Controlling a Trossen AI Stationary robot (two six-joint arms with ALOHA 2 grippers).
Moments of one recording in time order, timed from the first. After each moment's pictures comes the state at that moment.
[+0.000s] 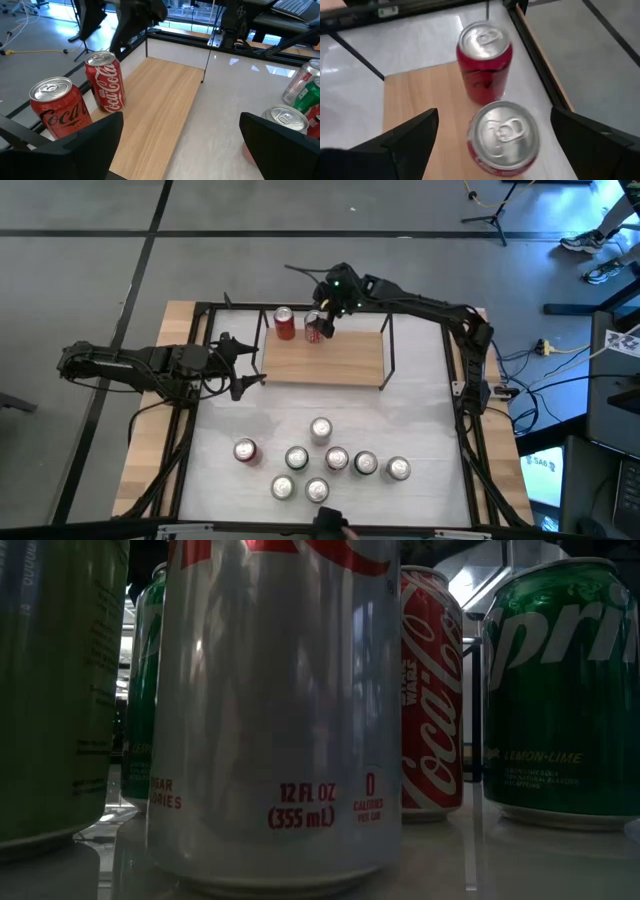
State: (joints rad) left arm -0.06 0.65 0.61 -0.32 -0.40 -0.21; right arm -0.45 1.96 1.77 -0.53 -0.22 -0.14
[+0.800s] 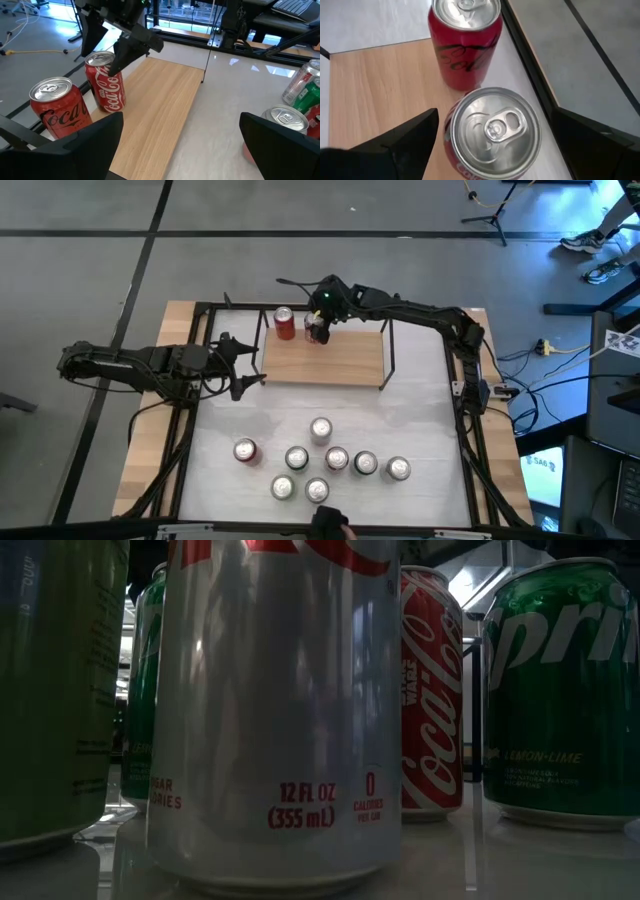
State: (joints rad) left arm -0.06 0.65 0.61 -0.32 -0.40 -0.21; right arm -0.42 2.03 1.77 -0.53 -0.04 -0.18
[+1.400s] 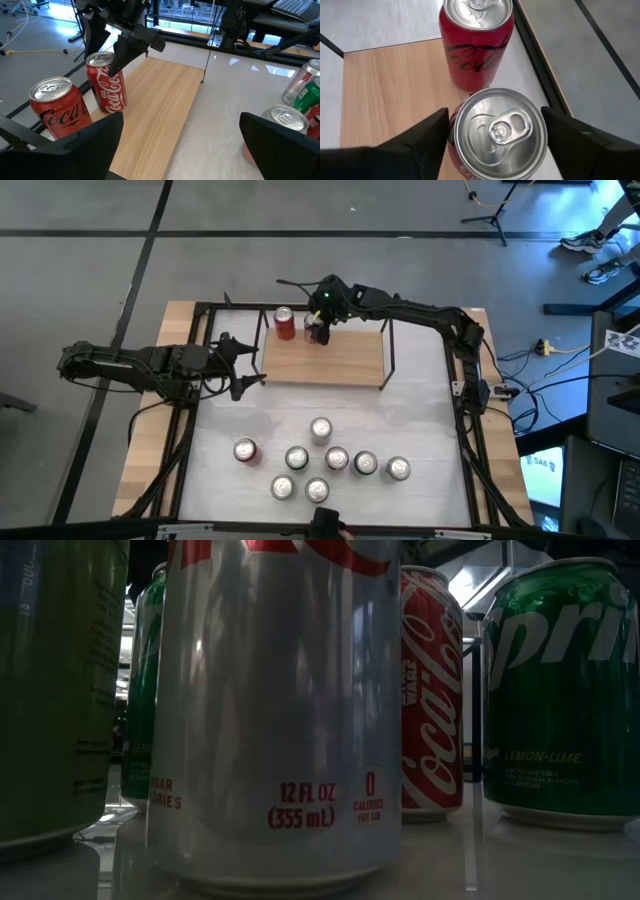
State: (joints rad) left arm -0.06 0.65 0.61 -0.32 -0.40 -0.21; right arm -0.42 2.03 1.77 -0.53 -0.09 -0.19
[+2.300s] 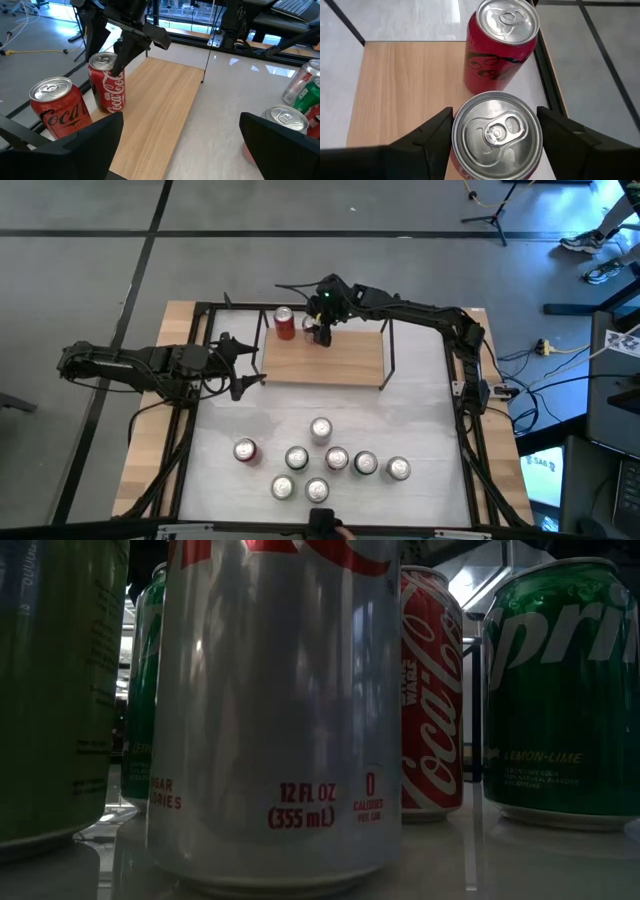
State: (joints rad) left arm -0.06 0.65 0.61 -0.32 -0.40 -0.21; right arm -0.42 2.03 1.77 -0.52 -0.13 -0.34
